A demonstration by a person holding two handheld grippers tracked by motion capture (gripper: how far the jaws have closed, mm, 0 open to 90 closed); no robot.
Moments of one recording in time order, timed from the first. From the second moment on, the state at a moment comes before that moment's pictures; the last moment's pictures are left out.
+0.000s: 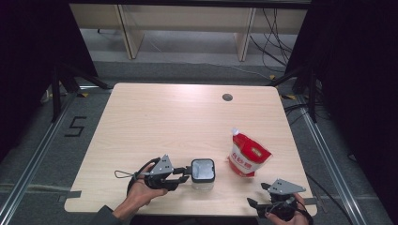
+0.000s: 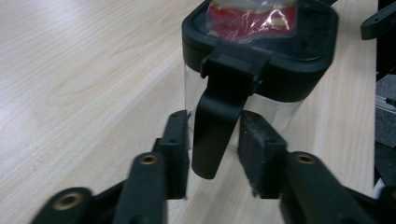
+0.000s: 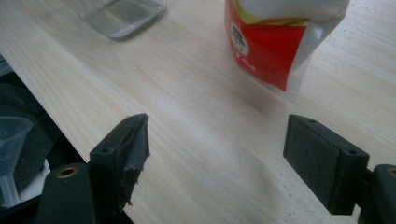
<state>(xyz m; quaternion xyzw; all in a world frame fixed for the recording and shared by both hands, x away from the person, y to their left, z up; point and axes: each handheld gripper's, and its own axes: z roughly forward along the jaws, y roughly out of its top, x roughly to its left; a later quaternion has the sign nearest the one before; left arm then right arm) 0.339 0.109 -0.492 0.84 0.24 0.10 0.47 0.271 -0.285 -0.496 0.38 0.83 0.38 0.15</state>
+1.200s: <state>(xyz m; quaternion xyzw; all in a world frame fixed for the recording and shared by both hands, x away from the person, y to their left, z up) 0.324 0.119 -0.448 0.82 0.25 0.10 0.51 0.272 -0.282 -0.496 0.37 0.83 0.39 0.14</state>
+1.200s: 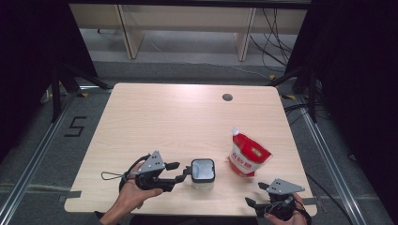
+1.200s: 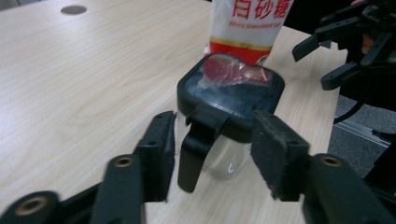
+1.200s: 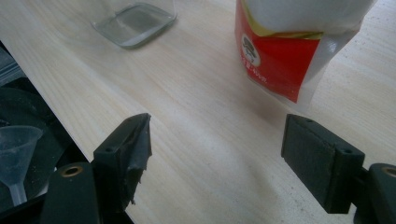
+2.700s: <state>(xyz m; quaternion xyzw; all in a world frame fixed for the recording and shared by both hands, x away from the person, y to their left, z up) 0.335 0.104 -0.458 0.81 0.23 0.14 0.51 0.287 -0.211 -0.474 0.26 0.82 0.48 0.17</state>
